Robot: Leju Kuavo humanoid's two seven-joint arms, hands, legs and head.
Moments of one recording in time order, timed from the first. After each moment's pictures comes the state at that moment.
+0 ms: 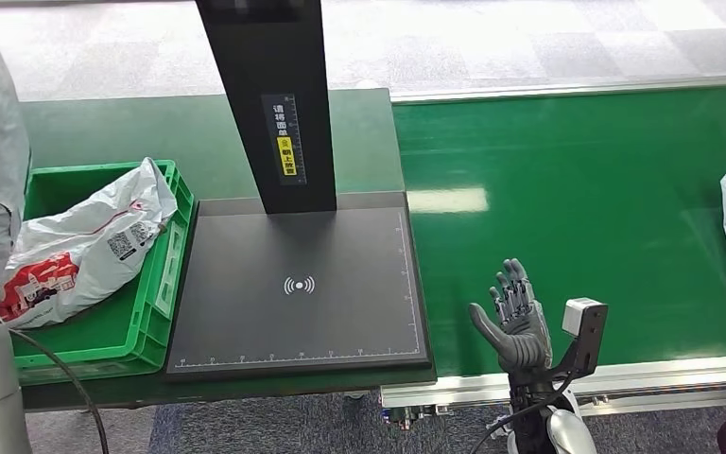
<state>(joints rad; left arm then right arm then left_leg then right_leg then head) -0.50 0.19 0.17 -1.50 -0.52 0.56 -0.21 0.06 0.04 -0.01 -1.40 -0.30 -0.04 -0.22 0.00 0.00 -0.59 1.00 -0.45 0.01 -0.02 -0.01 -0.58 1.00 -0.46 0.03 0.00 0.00</state>
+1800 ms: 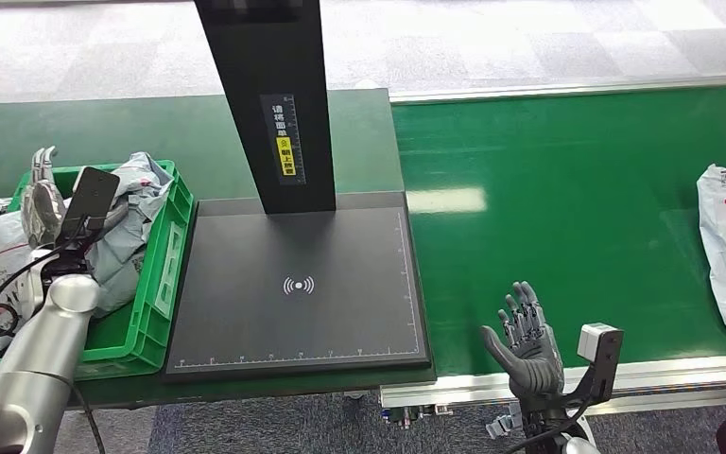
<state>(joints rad) -0.60 0.20 -0.03 -0.79 -0.66 0.45 -0.13 0.16 -0.01 -0.01 -1.45 -0.36 -0.04 -0.23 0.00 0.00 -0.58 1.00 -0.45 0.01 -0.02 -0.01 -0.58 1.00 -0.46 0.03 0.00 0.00</state>
